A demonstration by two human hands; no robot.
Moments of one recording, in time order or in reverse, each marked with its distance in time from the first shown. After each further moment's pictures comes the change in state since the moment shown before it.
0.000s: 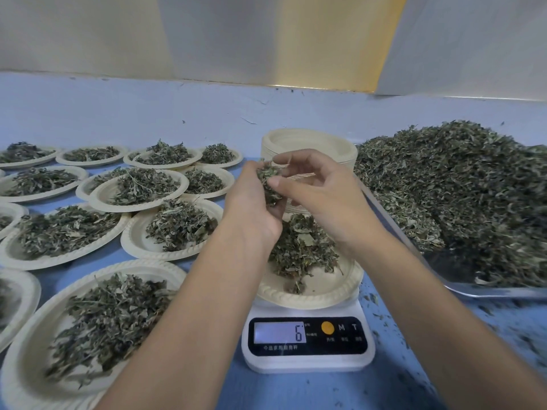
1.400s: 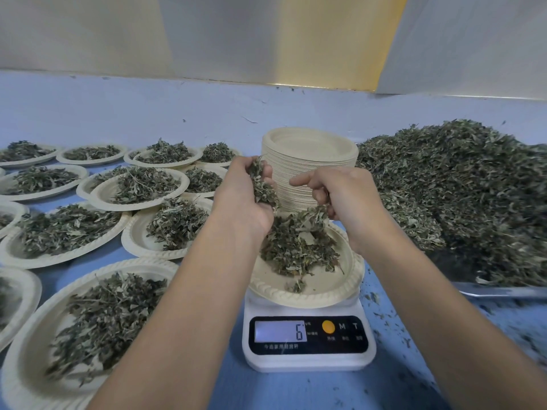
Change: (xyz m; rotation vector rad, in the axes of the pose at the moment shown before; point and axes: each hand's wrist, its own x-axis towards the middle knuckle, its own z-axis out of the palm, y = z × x) left_hand 0.002 0.011 -0.004 -0.124 -0.041 0.009; right_hand 0.004 0.007 -0.015 -0.009 0.154 0.238
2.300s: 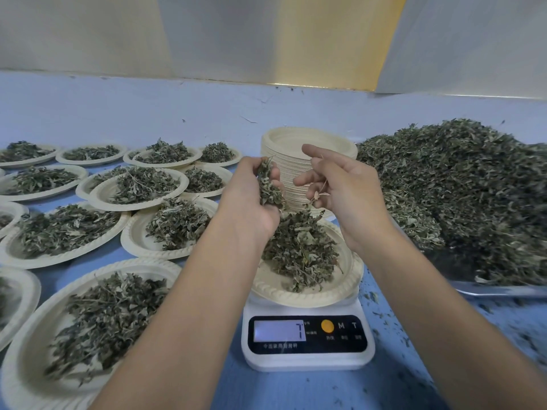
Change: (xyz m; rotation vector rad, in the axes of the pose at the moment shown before) left_hand -0.003 -0.006 0.004 0.018 -0.035 -0.054; right_hand -0.003 -0.008 0.004 0.277 -0.013 -0.043
